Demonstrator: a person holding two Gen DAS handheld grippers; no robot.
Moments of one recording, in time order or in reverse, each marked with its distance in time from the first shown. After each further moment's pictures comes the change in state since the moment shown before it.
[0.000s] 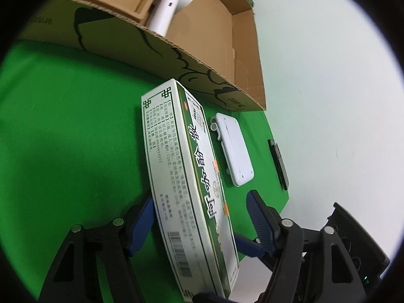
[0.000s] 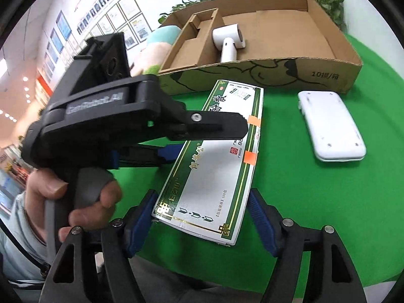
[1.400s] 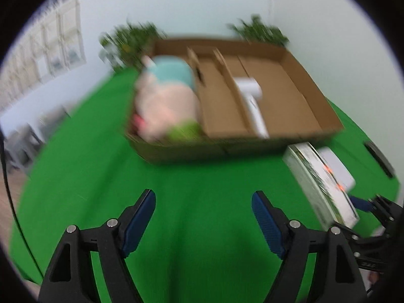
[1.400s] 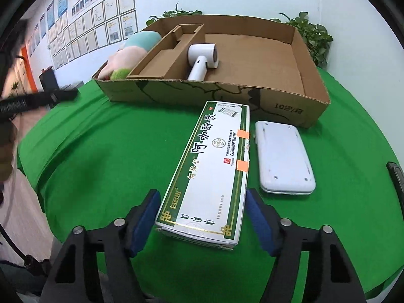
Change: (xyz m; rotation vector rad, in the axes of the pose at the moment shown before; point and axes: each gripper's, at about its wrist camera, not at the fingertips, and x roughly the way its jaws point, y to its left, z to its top) left arm -0.115 -0.029 -0.023 0.388 -0.290 0.695; right arm -0.007 -0.004 0.000 -0.153 -0.080 -0.279
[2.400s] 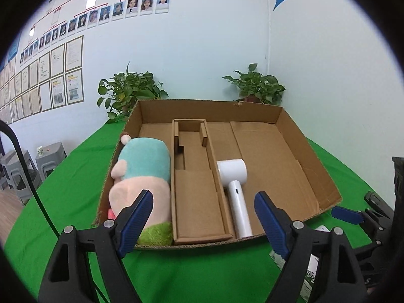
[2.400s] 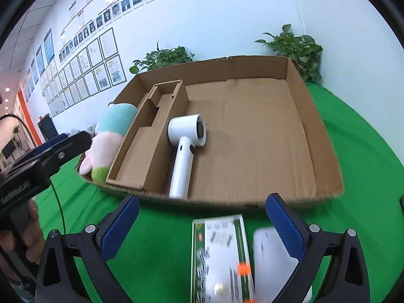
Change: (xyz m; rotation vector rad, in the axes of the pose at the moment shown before) left arm -0.004 -0.028 0.077 0.000 -0.355 0.067; right arm 0.024 -0.034 0.125 0.171 -0.183 0.027
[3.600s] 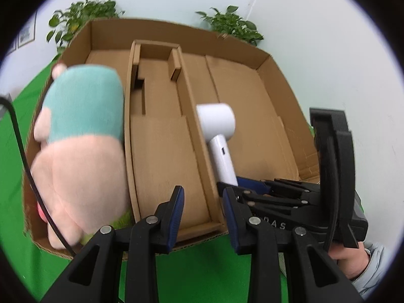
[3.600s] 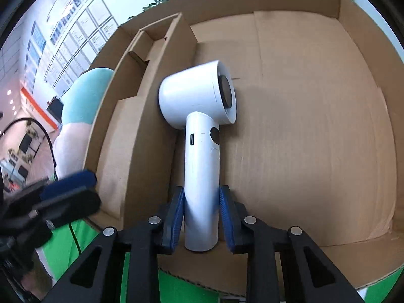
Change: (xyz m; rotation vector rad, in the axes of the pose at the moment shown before) left arm 0.110 0.022 -0.003 -0.093 0.398 -0.313; right arm 0.185 0.024 0.036 0.086 0.328 0.147
